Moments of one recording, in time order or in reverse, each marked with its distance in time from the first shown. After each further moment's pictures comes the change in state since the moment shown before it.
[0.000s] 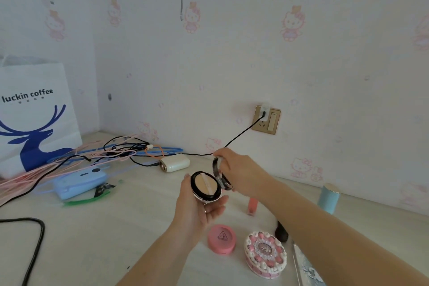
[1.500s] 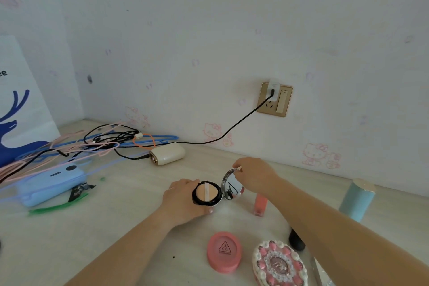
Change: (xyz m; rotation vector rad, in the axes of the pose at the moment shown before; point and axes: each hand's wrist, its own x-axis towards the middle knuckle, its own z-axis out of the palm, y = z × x) left_hand 0.110 -0.004 -0.060 1.811 -0.039 0.198; right_hand 0.084 0.113 0.051 -0.230 -0.077 0.268
